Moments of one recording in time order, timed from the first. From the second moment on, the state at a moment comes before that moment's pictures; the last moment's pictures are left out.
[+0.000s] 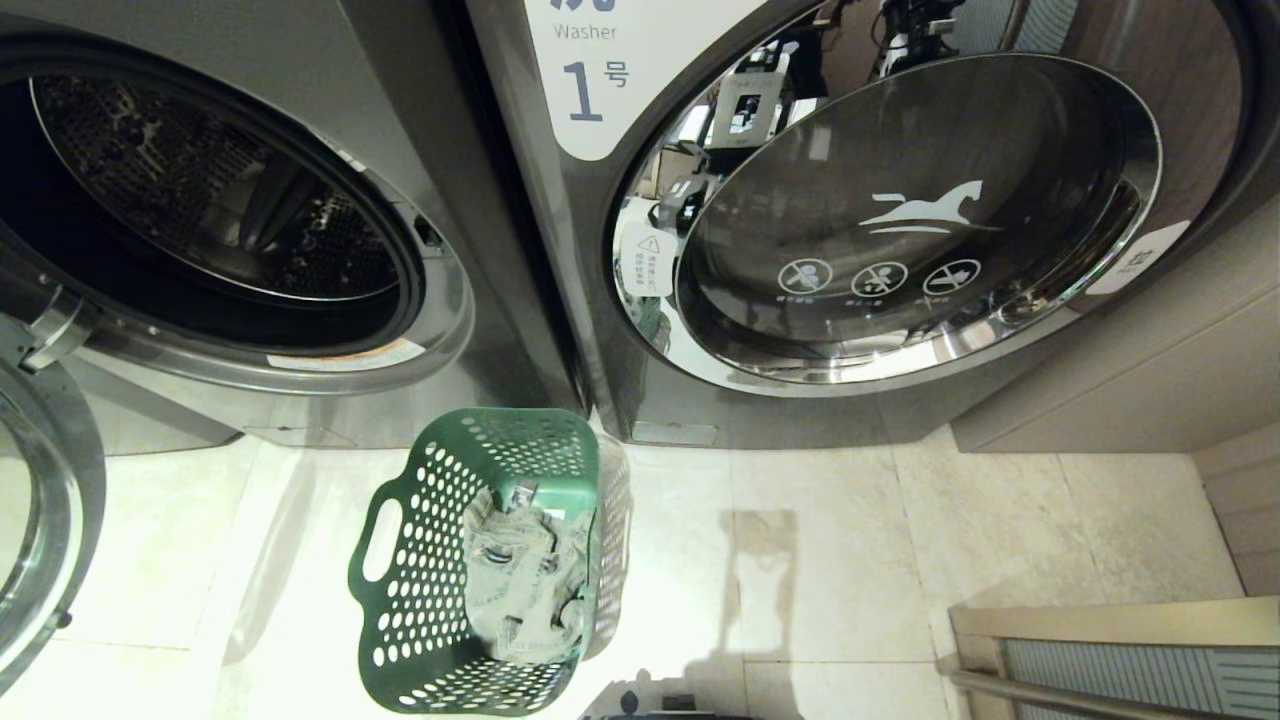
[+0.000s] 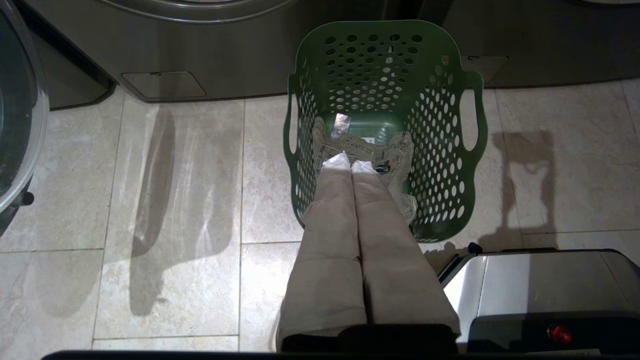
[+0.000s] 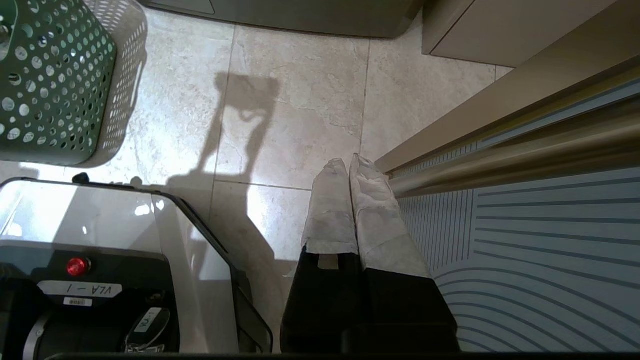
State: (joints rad) left arm -0.01 0.00 0.00 0.00 -0.02 0.06; right arm -0.01 0.00 -0.13 0.32 0.01 -0.11
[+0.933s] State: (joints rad) left arm -0.01 0.00 0.00 0.00 -0.02 0.05; right arm -0.01 0.00 -0.13 0.32 0.01 -0.11
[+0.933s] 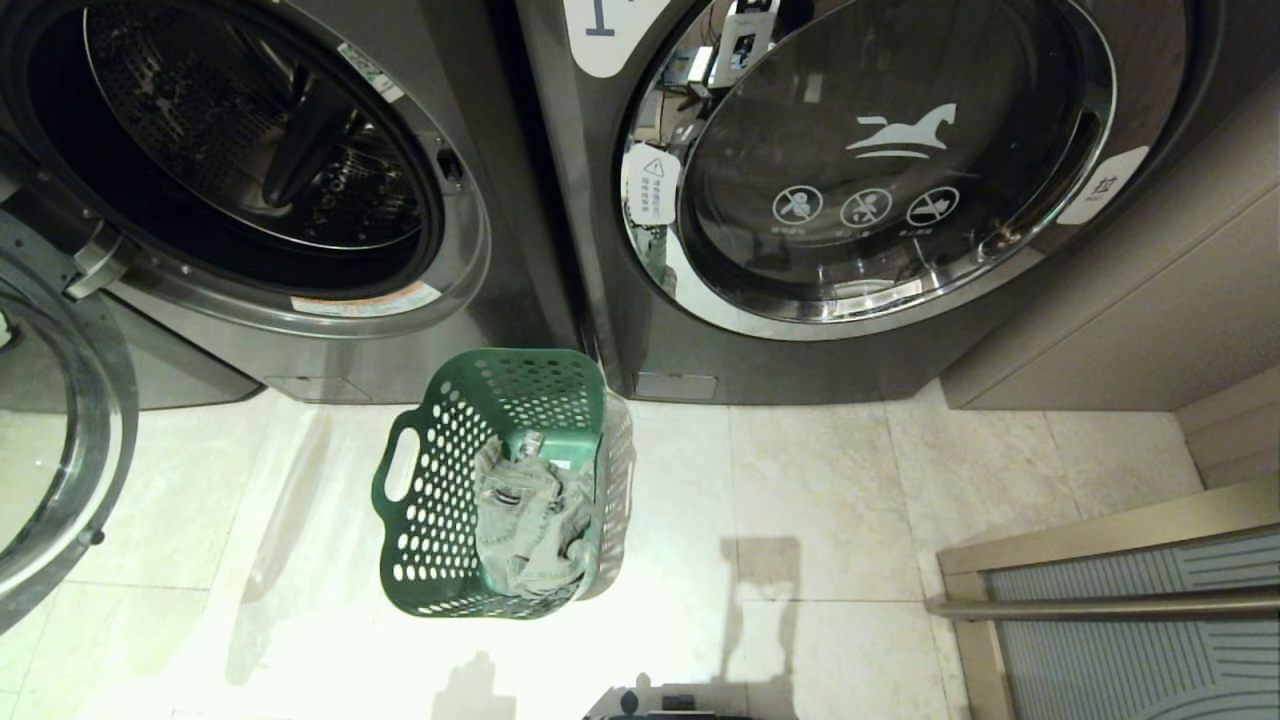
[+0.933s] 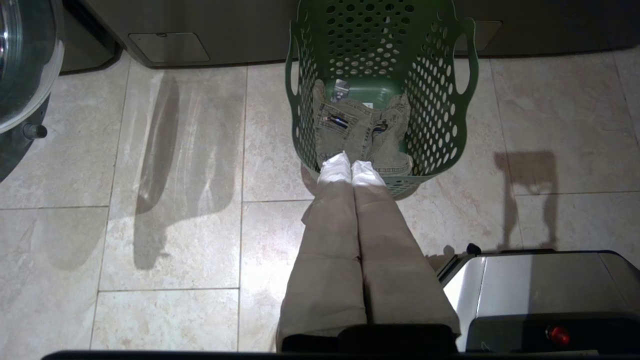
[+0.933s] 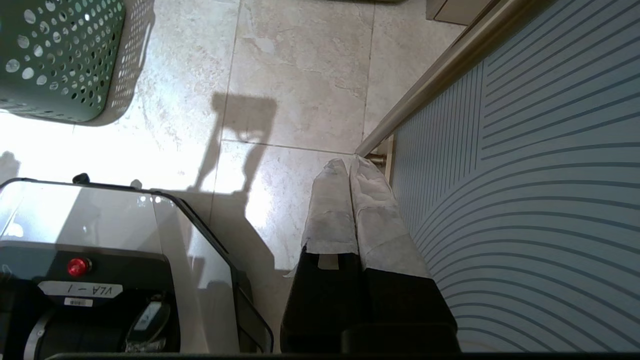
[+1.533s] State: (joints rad) left arm -0.01 0.00 0.00 0.00 -0.02 0.05; right arm -0.01 0.00 -0.13 0.32 0.01 -0.11
